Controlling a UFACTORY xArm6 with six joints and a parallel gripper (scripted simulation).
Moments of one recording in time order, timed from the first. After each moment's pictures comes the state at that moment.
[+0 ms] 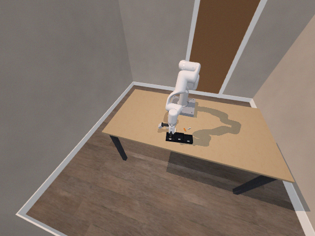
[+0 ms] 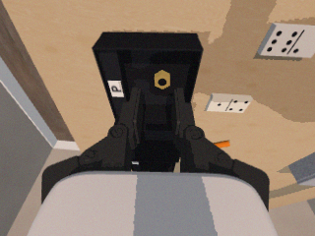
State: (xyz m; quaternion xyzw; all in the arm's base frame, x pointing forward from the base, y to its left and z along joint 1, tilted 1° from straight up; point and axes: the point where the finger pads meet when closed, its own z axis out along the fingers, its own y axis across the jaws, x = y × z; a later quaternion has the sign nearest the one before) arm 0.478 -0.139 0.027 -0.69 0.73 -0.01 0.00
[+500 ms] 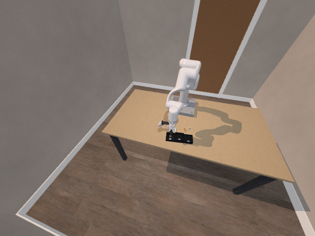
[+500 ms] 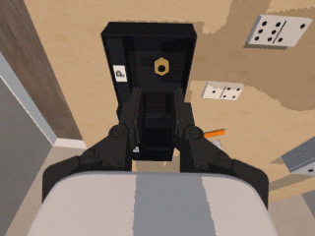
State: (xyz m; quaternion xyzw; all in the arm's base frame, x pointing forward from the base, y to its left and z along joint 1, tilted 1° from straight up) arm 0.477 -0.138 0.052 -0.69 0.72 -0.01 0.00
